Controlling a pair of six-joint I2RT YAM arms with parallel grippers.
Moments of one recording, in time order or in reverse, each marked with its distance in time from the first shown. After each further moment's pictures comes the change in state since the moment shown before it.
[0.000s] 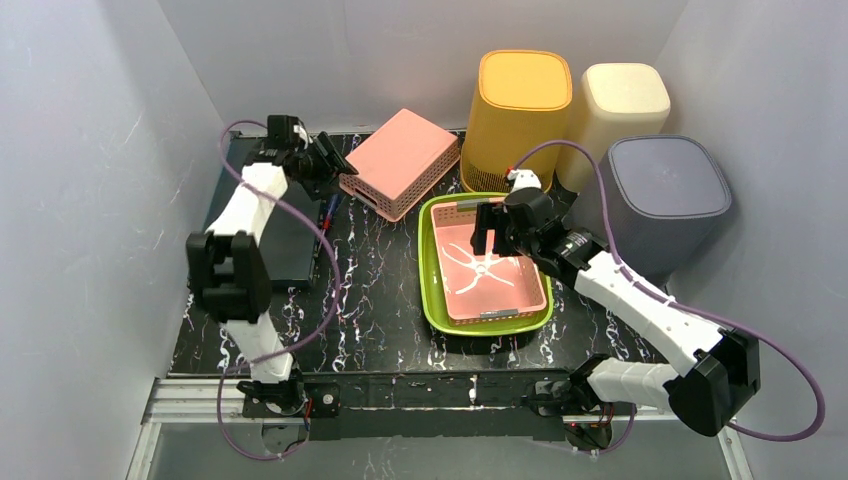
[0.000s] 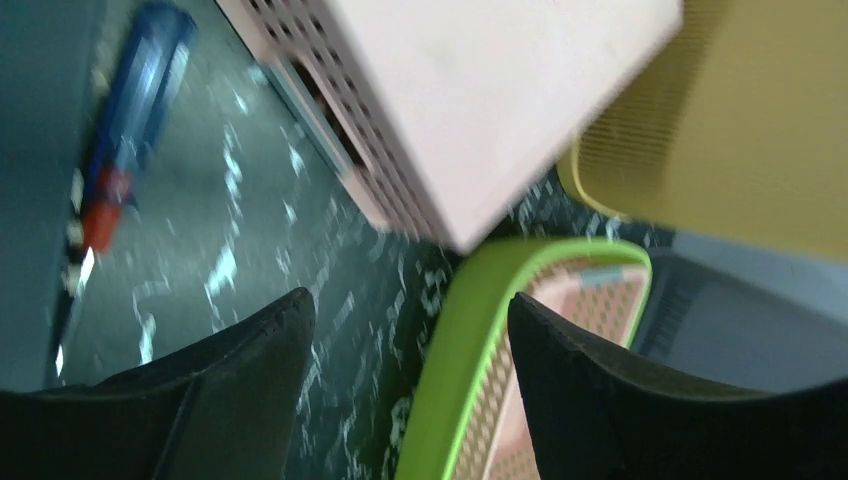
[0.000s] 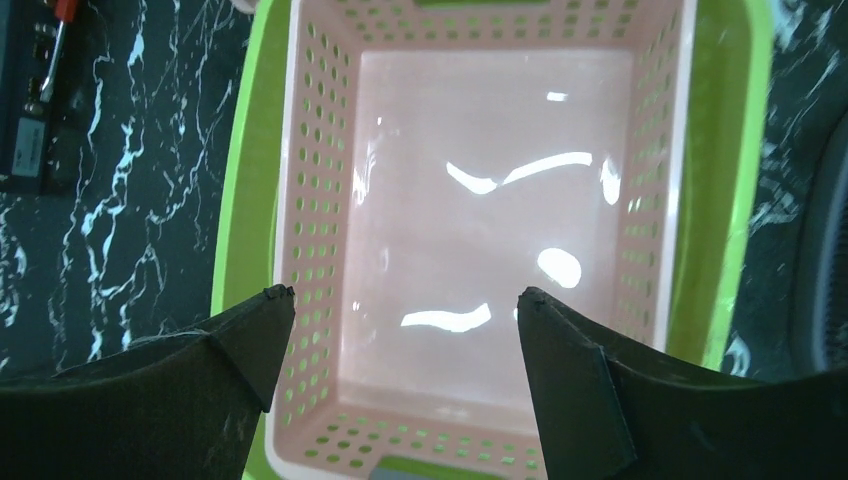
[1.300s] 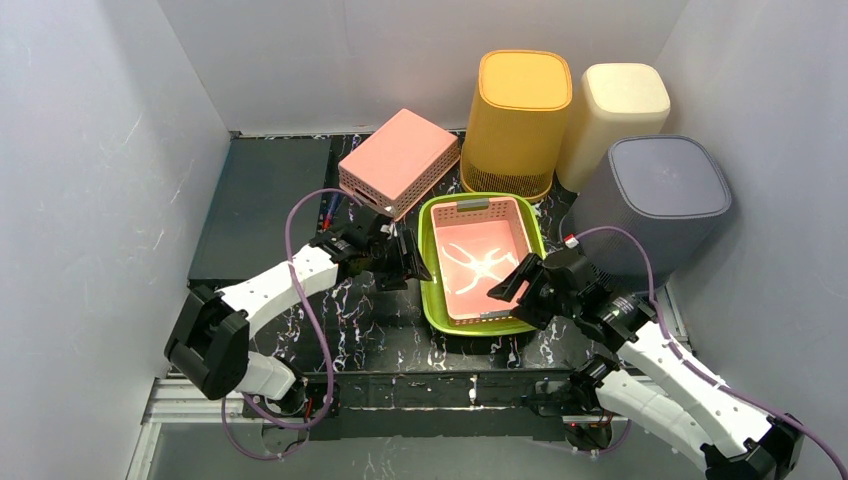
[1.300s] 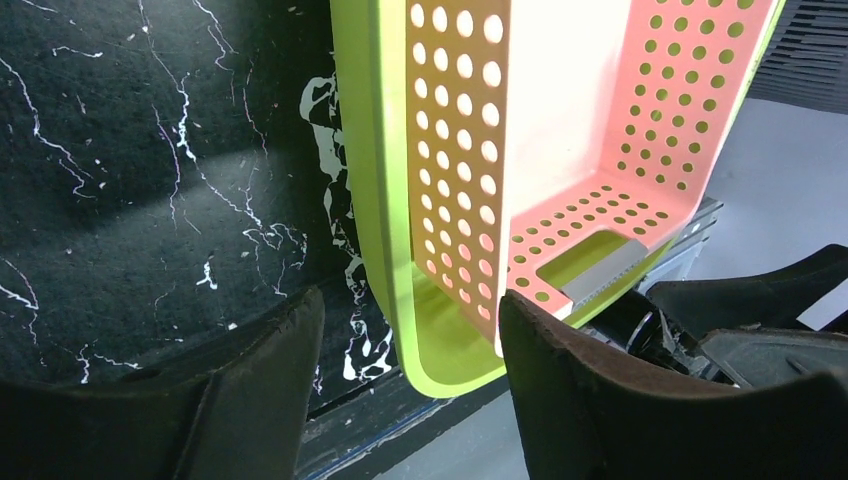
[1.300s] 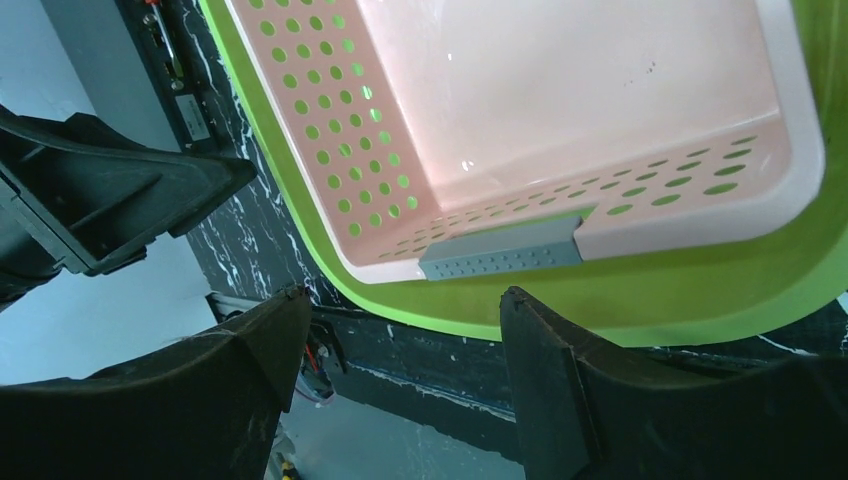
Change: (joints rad) left arm -0.610 -0.499 -0.679 0.146 -0.090 -0.177; right arm 0.000 -0.472 -0.374 -0.203 -0.228 0.744
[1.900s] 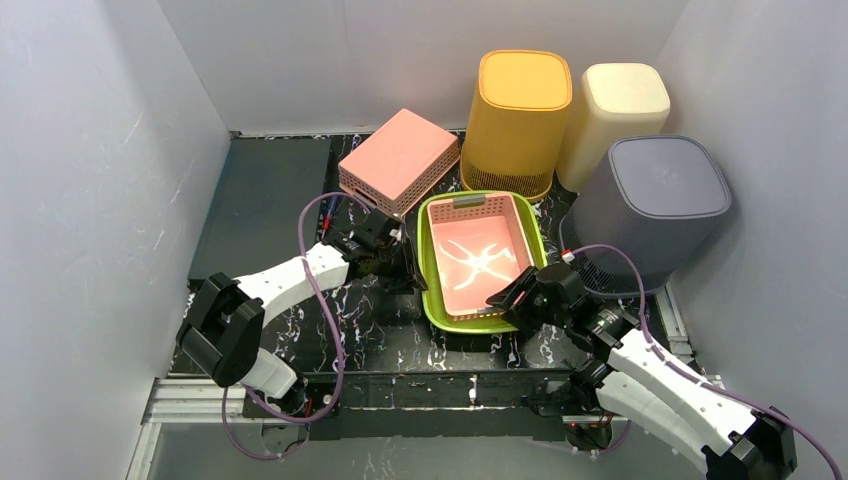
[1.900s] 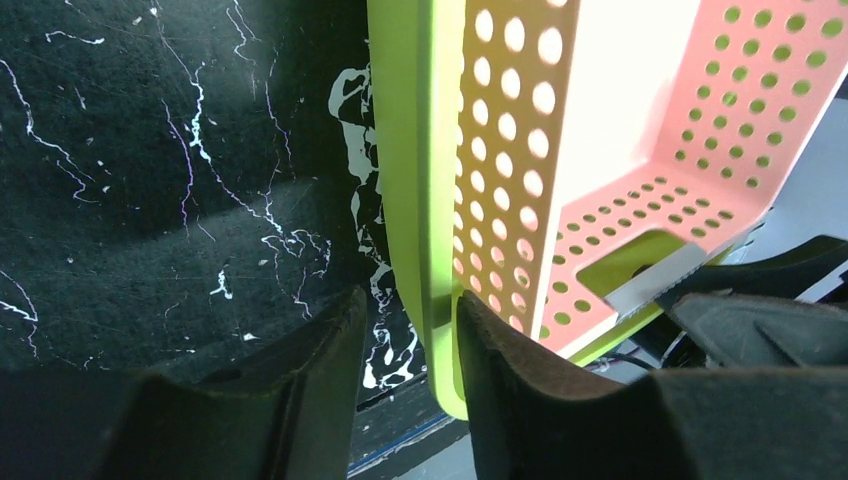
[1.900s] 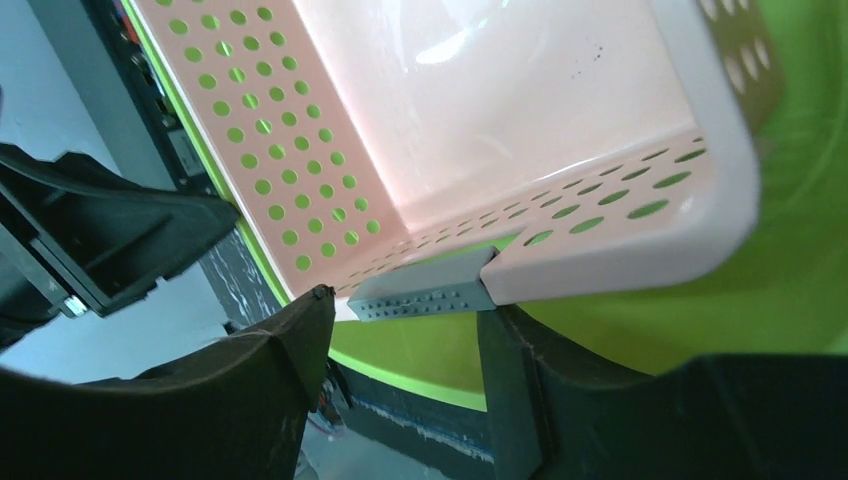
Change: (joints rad) left arm -0.031 0.081 0.000 0.008 -0.023 0.001; right arm 0.000 -0.026 -0.203 0.186 -0.001 0.104
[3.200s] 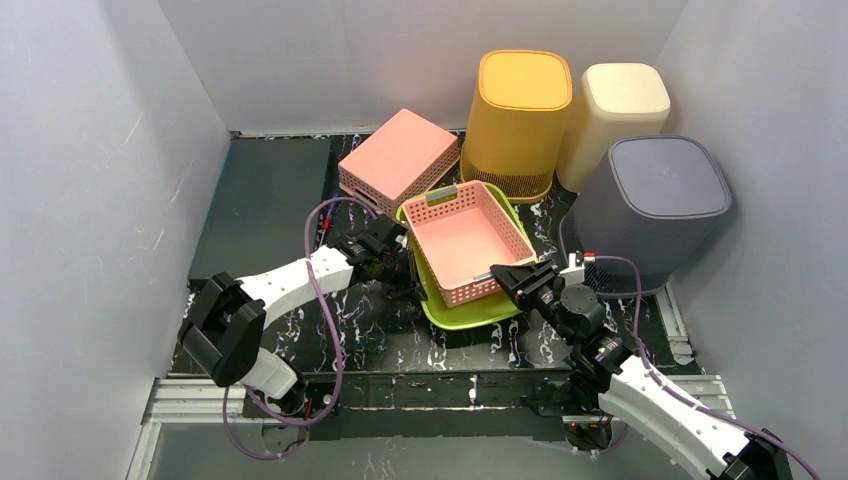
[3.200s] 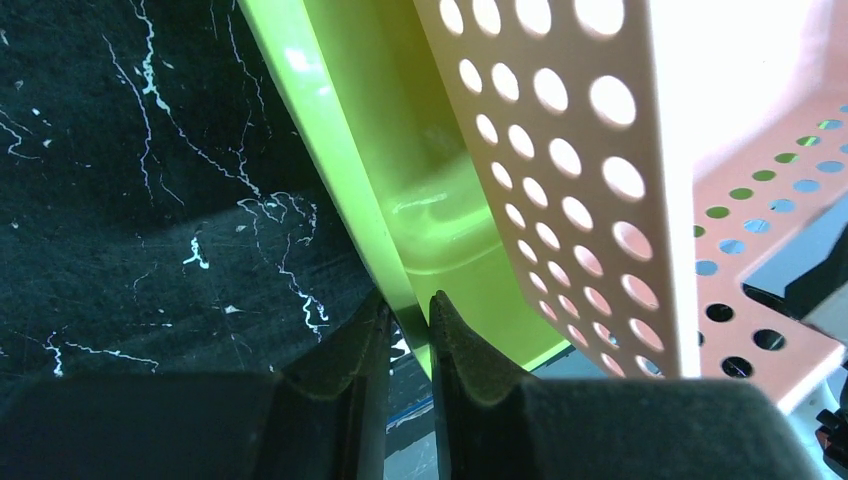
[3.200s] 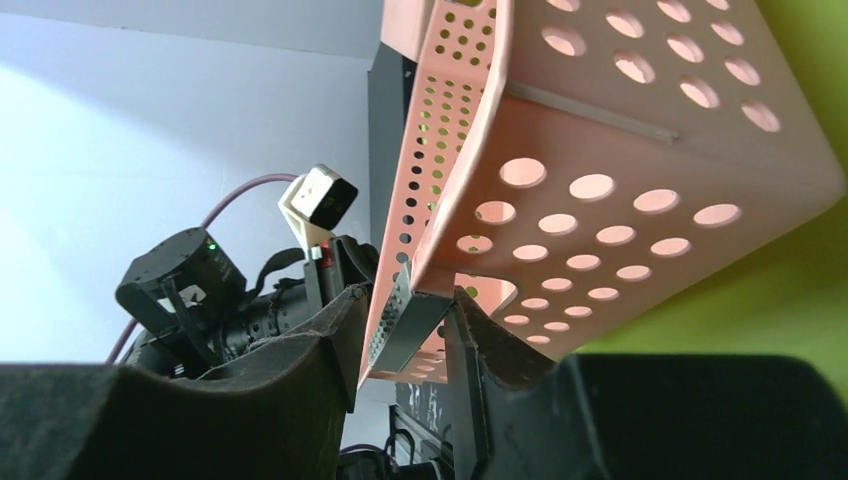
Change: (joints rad) left arm -0.050 0.005 0.001 -0.035 0.027 -0.004; right arm 0.000 -0.205 -0.294 0.672 0.169 0.090
